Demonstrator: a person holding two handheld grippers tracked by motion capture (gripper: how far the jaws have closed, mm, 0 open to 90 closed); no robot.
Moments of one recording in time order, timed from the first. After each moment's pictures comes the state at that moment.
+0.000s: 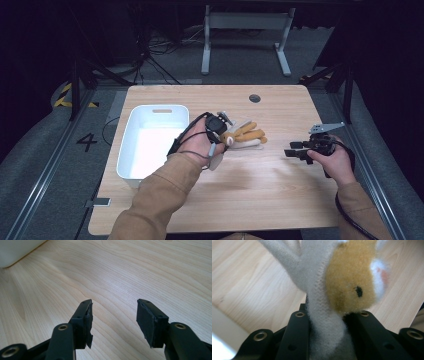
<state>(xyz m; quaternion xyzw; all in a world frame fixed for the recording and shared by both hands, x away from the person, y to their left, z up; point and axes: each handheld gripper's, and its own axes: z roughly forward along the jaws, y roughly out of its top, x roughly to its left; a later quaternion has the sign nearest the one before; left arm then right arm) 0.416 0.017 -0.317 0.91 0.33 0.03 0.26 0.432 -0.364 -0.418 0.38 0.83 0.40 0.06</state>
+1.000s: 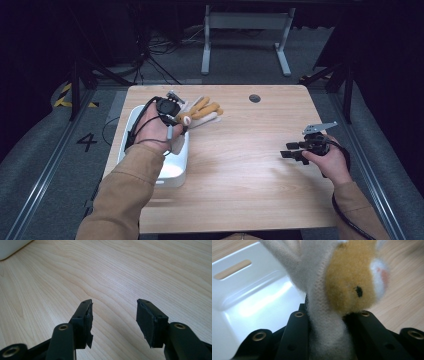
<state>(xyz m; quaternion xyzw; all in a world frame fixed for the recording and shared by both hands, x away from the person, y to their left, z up) 0.429 0.119 -0.287 0.84 0.46 0.09 0.26 0.431 -0.349 -0.417 0.37 0.84 0.38 0.07</state>
